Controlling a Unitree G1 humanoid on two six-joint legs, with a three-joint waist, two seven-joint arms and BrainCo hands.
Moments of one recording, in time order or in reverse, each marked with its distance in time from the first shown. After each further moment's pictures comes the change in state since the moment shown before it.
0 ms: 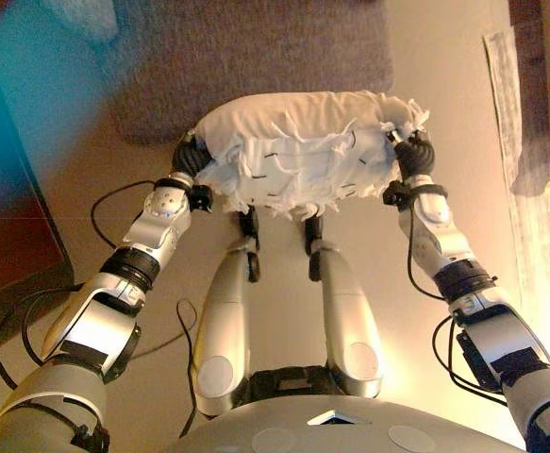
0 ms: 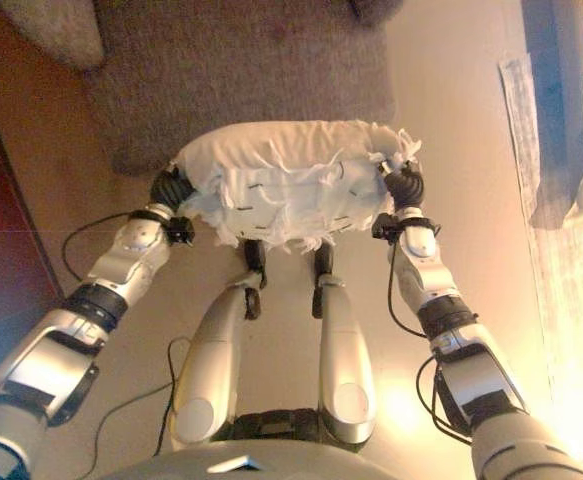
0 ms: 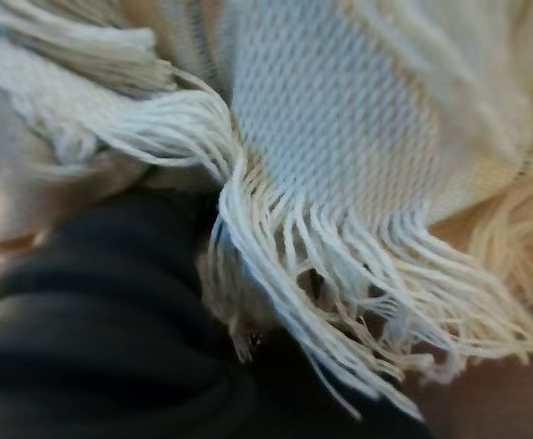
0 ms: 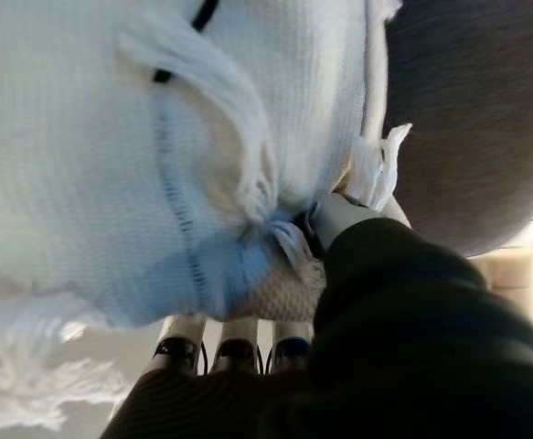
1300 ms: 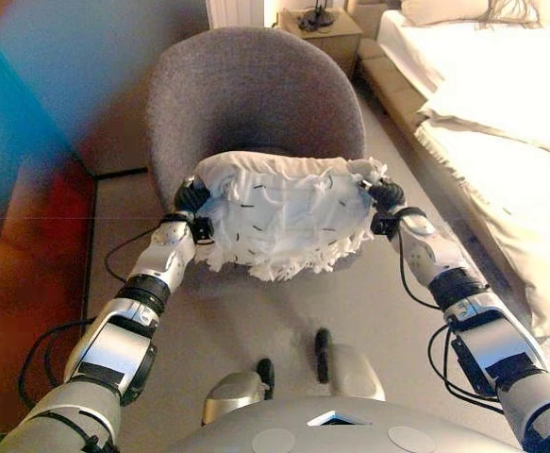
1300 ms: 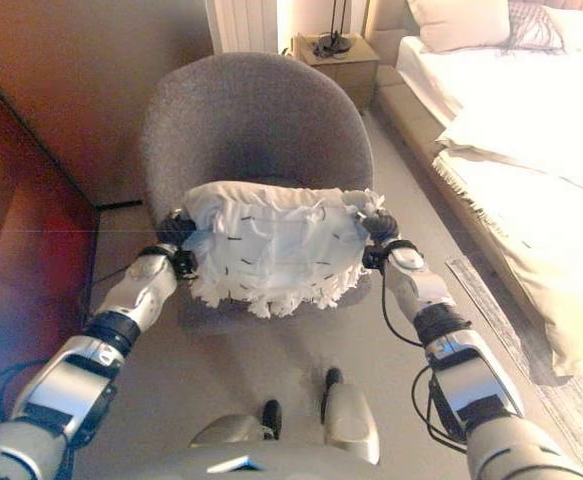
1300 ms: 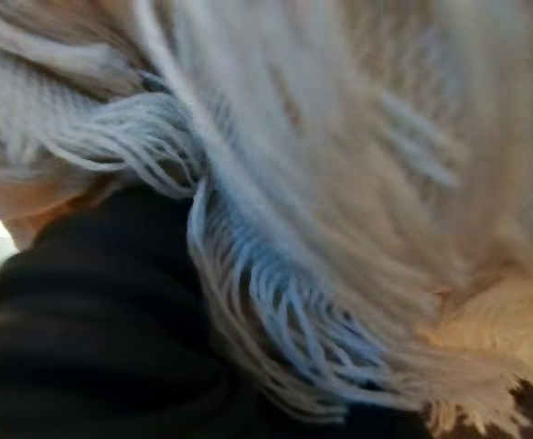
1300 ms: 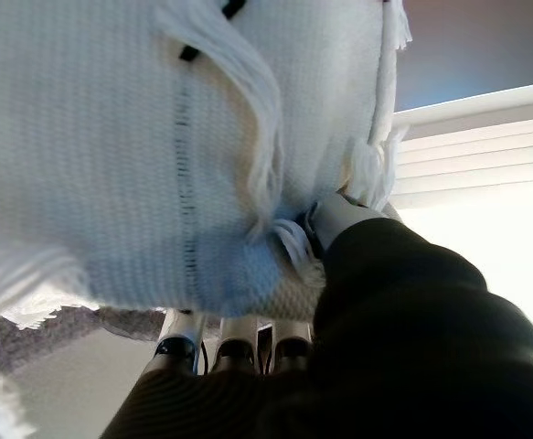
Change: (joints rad) left arm 0.105 -0.119 0.114 0.123 -0.016 0.104 -0.026; right arm 0.024 0.019 0.022 0.145 0.025 0.328 0.141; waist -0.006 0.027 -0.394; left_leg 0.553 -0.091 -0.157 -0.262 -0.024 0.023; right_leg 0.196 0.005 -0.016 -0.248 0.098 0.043
